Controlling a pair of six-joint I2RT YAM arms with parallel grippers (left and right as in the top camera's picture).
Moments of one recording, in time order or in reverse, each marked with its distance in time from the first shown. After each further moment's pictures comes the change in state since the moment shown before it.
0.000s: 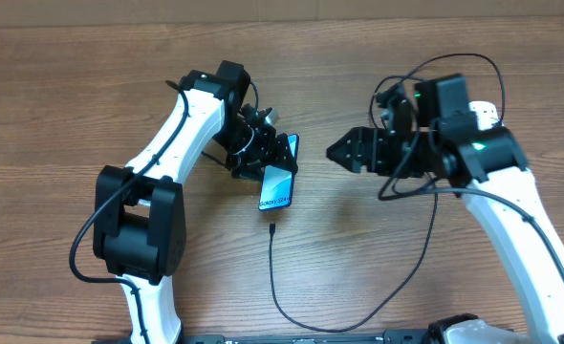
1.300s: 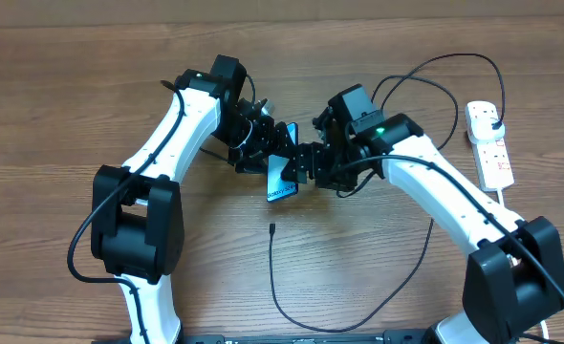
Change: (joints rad) left arm 0.014 0.000 0.000 0.087 0.067 -0.132; right arm 0.204 0.310 0.000 0.146 0.035 0.165
